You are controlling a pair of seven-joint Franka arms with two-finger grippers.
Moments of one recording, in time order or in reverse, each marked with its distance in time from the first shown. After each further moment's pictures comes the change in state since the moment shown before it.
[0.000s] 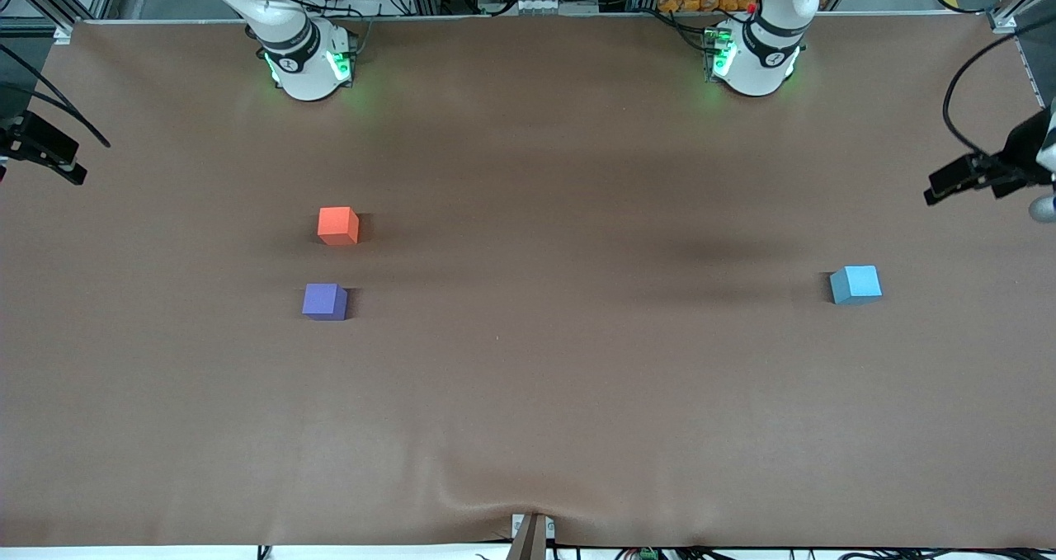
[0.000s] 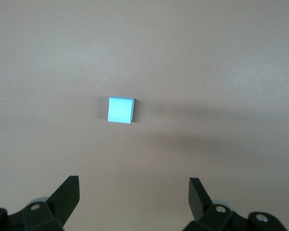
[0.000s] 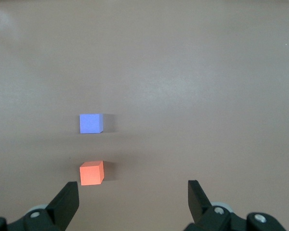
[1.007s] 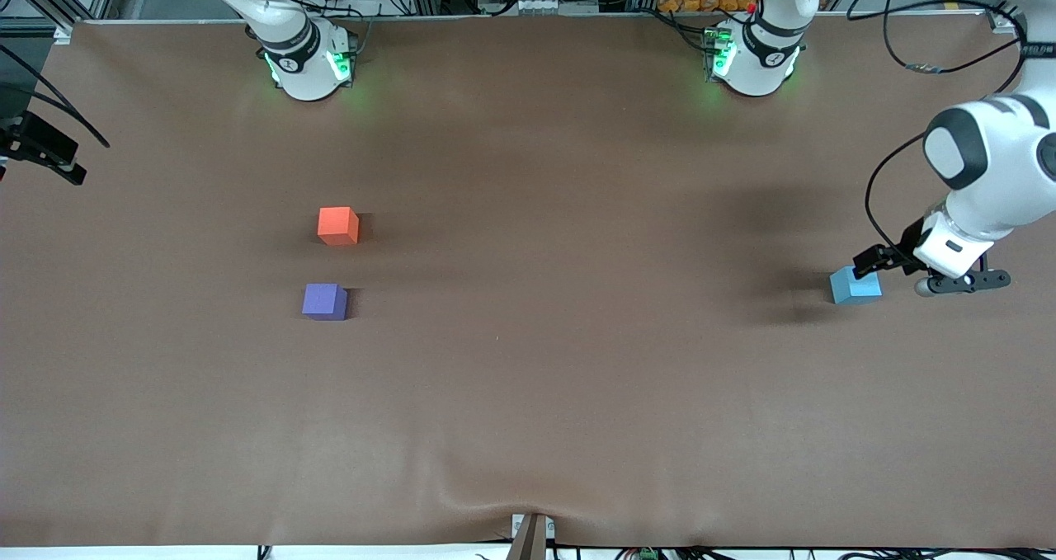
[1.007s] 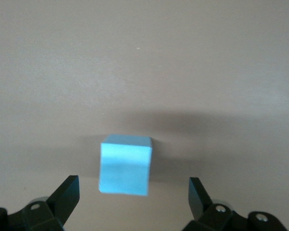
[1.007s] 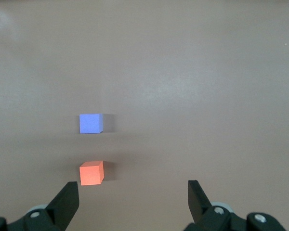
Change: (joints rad) left arm 0.097 0.270 0.000 -0.381 -0.065 0.739 0.179; right arm -0.001 0.000 0.000 0.000 0.000 0.000 0.000
